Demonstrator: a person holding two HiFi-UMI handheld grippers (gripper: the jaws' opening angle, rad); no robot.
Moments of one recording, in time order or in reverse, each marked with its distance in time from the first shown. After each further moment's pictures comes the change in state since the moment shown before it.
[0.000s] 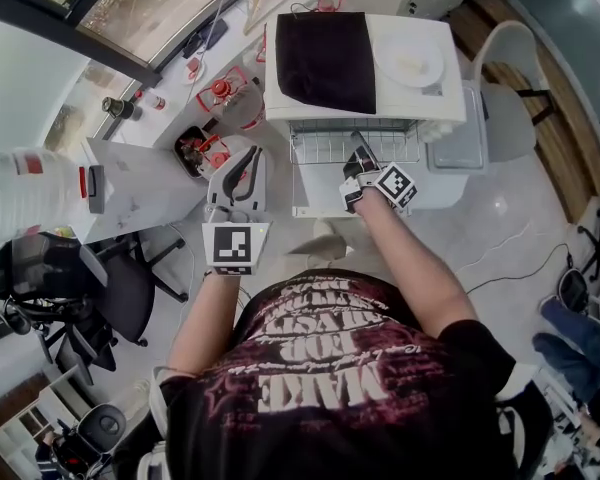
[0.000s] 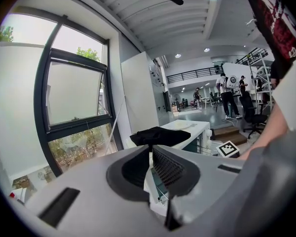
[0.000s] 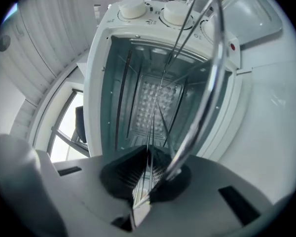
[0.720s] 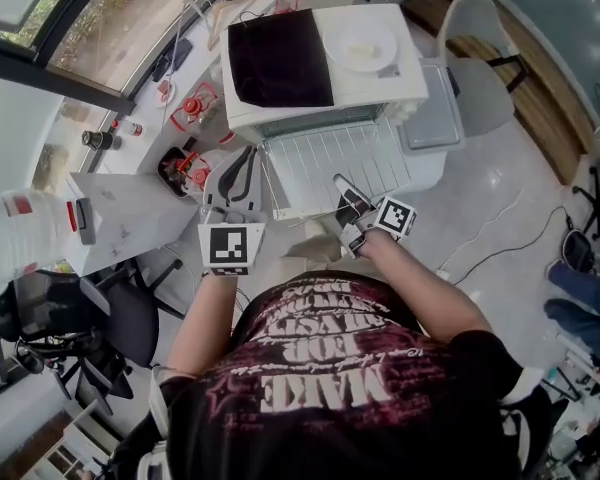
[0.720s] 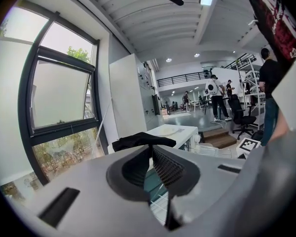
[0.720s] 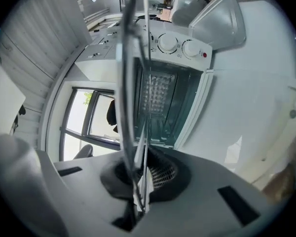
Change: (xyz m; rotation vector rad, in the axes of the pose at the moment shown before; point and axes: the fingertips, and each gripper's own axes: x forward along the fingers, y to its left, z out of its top) left arm 0.023 -0.048 0.018 0.031 -0.043 -0.127; right arm -0.112 0.028 -0.042 0.093 0.193 0.038
